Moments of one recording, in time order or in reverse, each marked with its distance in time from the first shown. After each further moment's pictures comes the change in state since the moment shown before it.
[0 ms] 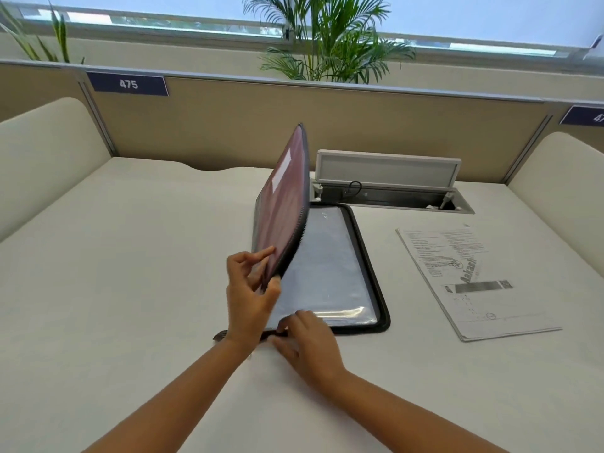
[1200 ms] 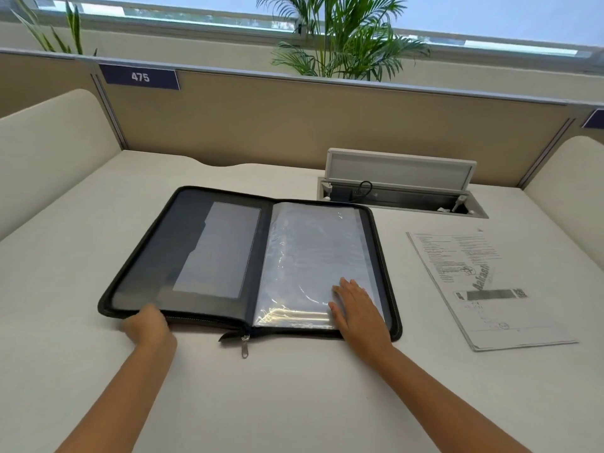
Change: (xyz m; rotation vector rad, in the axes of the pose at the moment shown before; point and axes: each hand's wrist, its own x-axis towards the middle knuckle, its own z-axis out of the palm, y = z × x) left_hand 0.032 -0.066 -0.136 -0.004 1.071 -0.837; right_hand 0.014 0.089 -0.017 -0.118 -0.184 0.297
